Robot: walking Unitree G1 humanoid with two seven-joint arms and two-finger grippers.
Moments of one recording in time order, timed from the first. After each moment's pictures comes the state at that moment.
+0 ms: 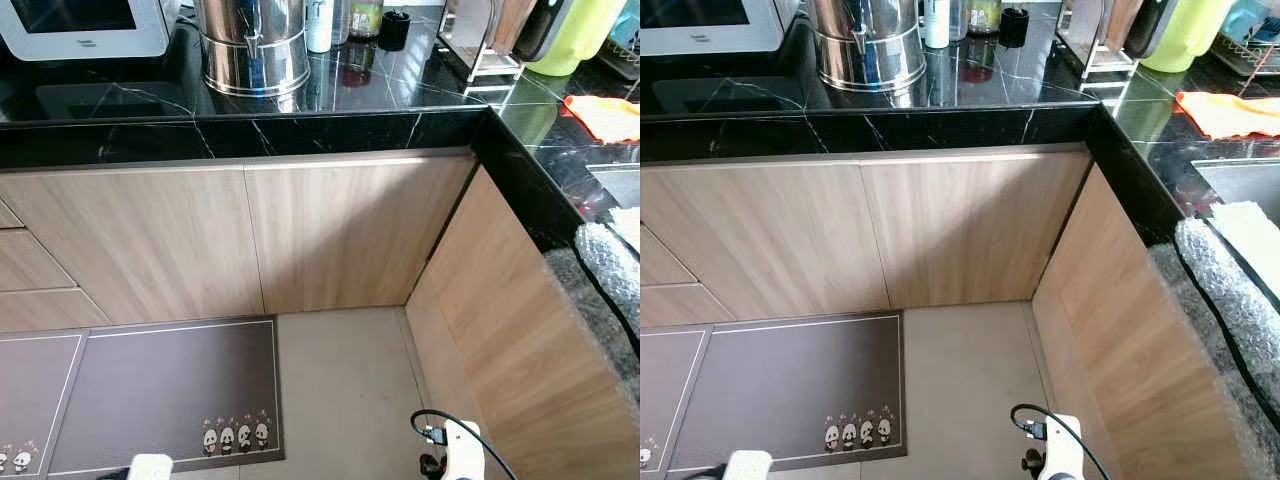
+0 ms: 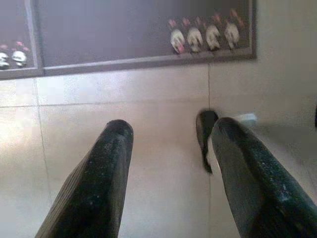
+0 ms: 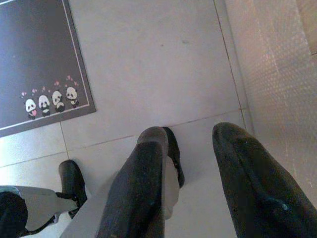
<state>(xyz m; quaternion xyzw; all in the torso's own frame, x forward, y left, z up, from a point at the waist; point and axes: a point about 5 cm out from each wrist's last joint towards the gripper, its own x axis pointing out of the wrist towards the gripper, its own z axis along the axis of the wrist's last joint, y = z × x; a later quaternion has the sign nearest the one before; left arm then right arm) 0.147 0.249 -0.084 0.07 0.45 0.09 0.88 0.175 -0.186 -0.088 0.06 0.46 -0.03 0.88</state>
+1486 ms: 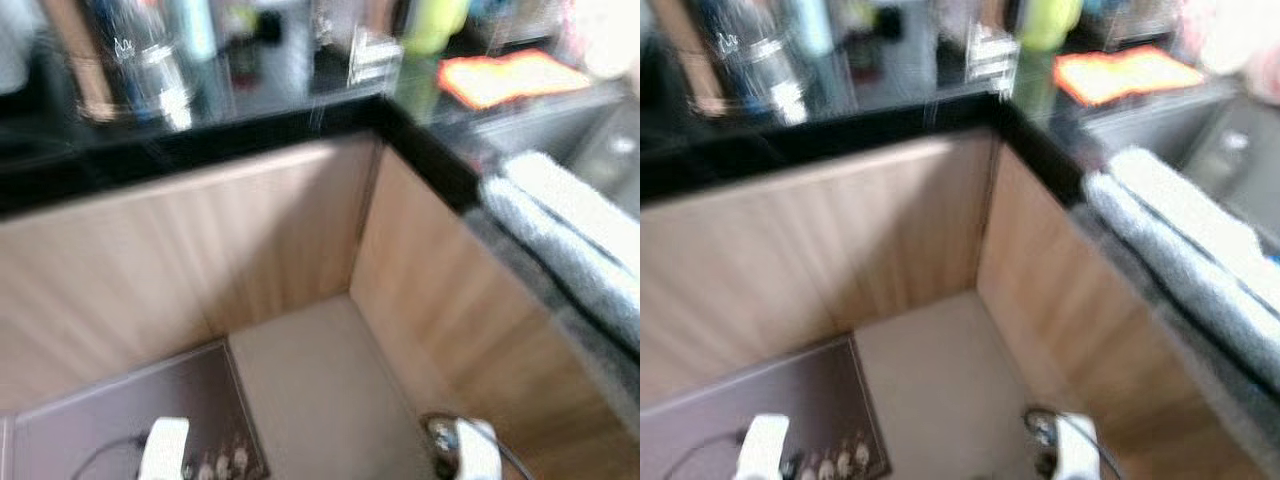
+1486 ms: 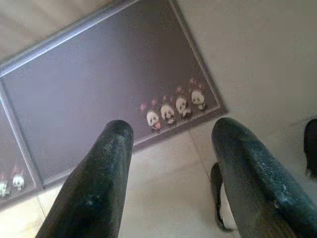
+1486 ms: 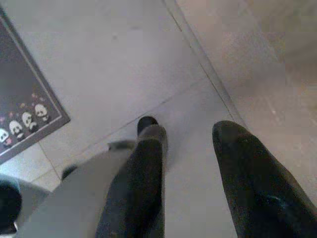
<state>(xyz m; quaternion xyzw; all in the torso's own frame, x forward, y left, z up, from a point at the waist) 0.178 0.228 -0.075 0.09 0.41 0.06 0.91 0.173 -0.203 -0.086 0.04 0.47 -0.03 0.88</state>
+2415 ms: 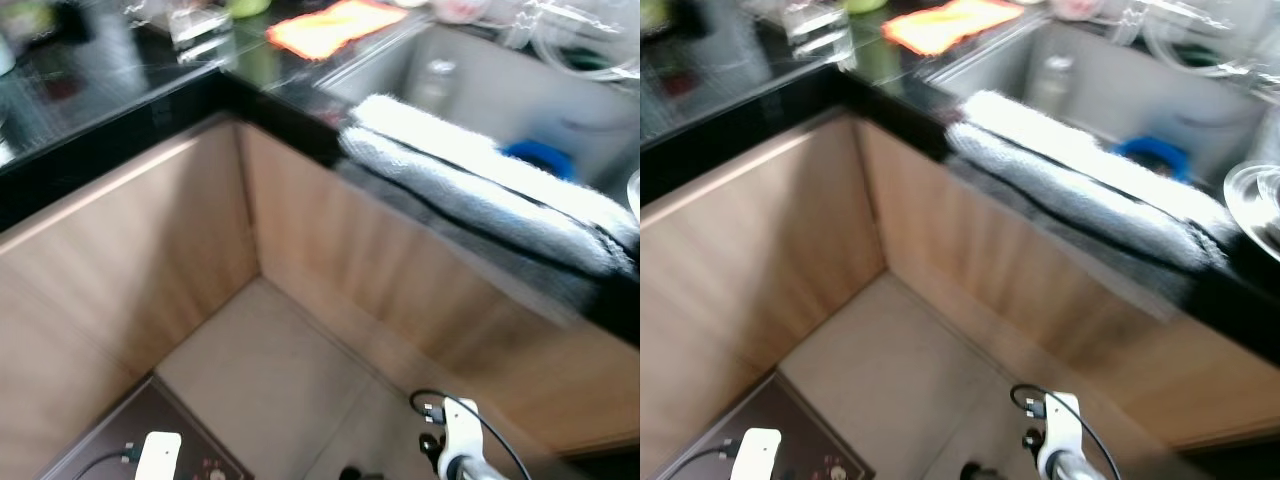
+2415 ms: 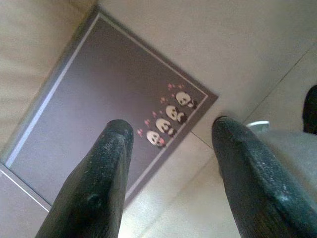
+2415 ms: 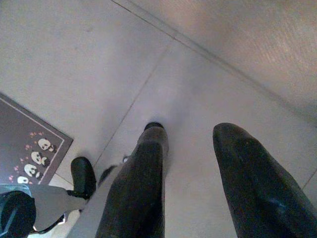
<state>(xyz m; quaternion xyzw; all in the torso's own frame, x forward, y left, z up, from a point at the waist) 0.169 0.234 -0.078 0.09 0.42 0.06 0.90 0.200 -0.193 -0.076 0.05 0.45 -0.03 0.89</state>
